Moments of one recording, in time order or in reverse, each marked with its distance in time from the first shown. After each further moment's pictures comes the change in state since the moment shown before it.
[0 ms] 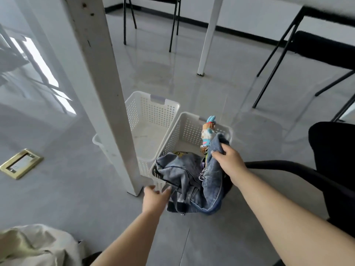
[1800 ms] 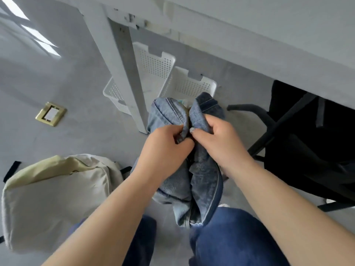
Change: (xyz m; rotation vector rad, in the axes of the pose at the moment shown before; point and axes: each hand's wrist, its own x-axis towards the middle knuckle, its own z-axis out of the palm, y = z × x) left_hand -0.308 0.154 -0.141 0.446 -0.253 0.561; right_hand -0.269 -0.189 -0.071 0.090 -0.277 -0.030
